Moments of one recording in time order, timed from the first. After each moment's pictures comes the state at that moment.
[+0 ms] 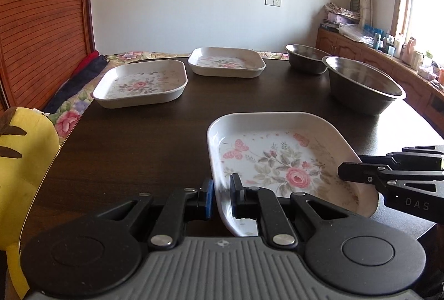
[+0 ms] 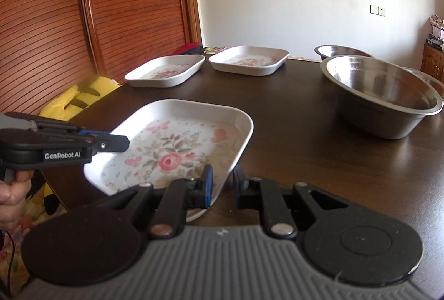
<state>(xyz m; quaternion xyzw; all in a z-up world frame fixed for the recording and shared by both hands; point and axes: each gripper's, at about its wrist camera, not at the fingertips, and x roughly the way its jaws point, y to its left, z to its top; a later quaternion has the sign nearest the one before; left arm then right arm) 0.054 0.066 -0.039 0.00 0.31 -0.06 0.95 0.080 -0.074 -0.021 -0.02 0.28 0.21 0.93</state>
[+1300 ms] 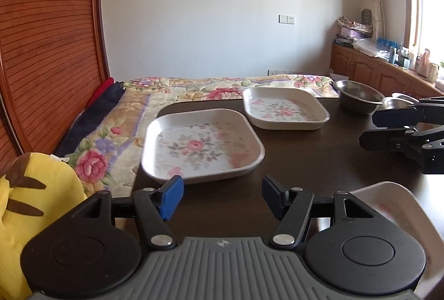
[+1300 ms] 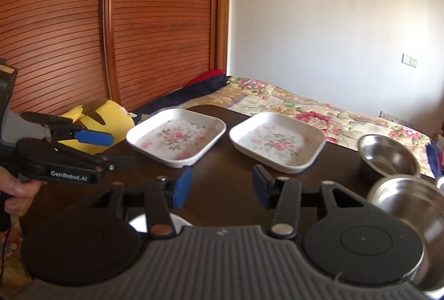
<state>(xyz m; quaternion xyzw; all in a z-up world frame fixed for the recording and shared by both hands) 0.140 0.146 -0.008 0.03 0.27 -0.04 0.96 0.168 -0.014 0.039 -0.09 0.23 0.27 0.93</state>
